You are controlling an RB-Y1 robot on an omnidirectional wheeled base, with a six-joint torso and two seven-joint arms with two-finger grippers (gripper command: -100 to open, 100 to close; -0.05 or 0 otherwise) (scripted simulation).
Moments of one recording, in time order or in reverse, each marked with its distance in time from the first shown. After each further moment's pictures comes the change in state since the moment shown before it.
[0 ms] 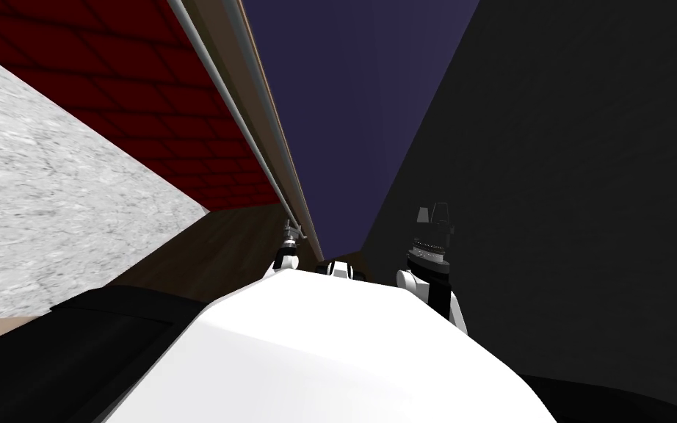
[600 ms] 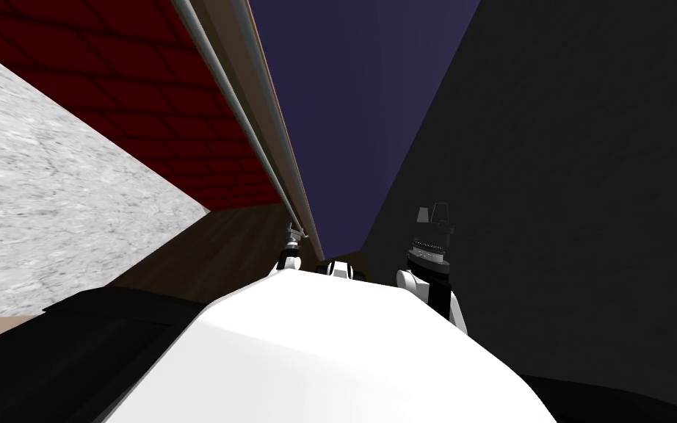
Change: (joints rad) left arm -0.043 0.007 -0.029 0.134 0.045 -0.054 0.049; right arm 0.000 0.000 0.000 0.000 0.000 0.000 0.000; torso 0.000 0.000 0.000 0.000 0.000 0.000
